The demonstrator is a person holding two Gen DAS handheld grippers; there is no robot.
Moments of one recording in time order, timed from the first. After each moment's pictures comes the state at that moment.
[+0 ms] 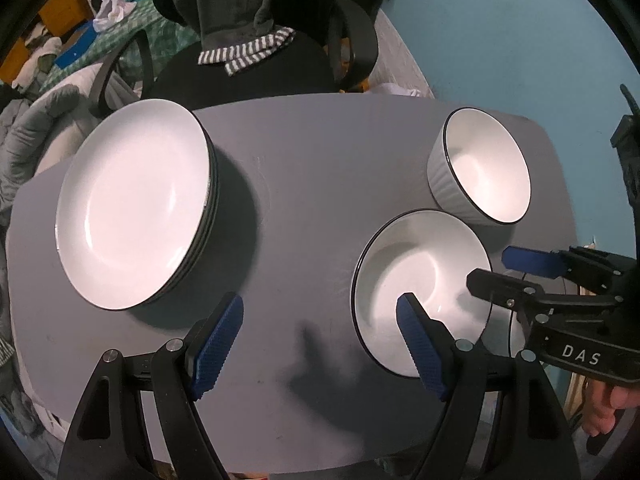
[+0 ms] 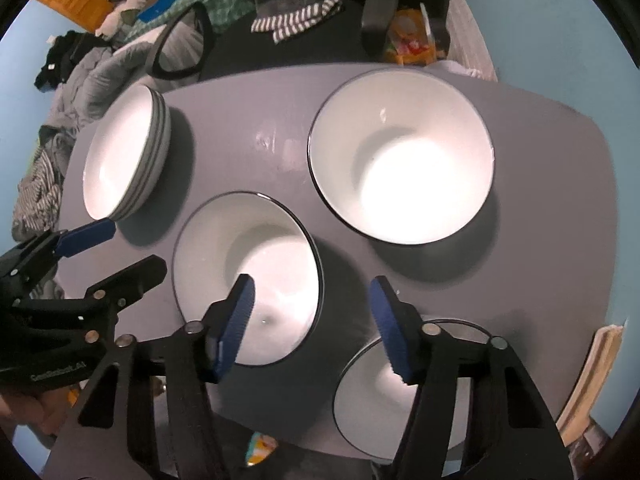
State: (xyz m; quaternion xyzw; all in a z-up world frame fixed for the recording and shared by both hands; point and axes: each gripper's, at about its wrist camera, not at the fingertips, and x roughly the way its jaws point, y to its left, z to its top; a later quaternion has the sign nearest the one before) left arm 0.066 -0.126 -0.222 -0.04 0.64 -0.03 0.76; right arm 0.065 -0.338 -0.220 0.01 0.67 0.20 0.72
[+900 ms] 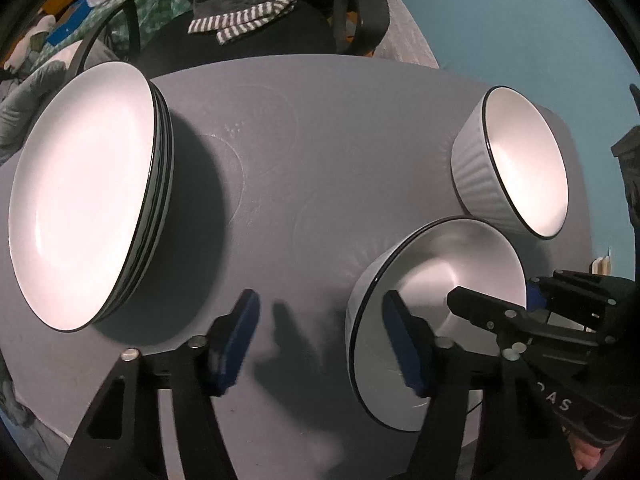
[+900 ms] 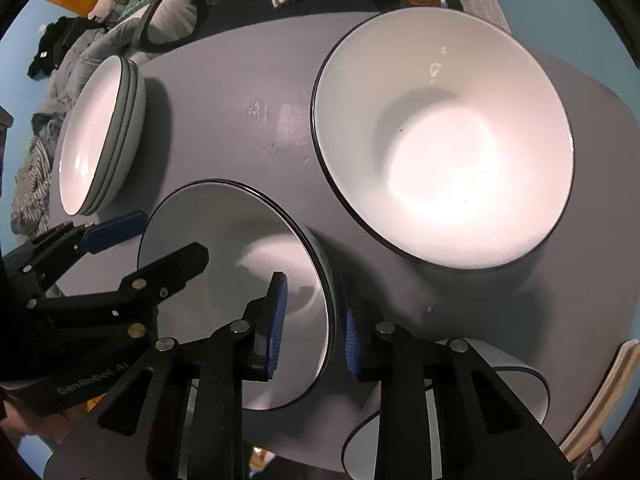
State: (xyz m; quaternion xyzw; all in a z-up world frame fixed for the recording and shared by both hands) left arm 0.084 -0.134 -0.265 -0.06 0.68 -0.02 0.73; right arm 0.078 -0.325 -0.253 0.01 0.70 0.20 0.68
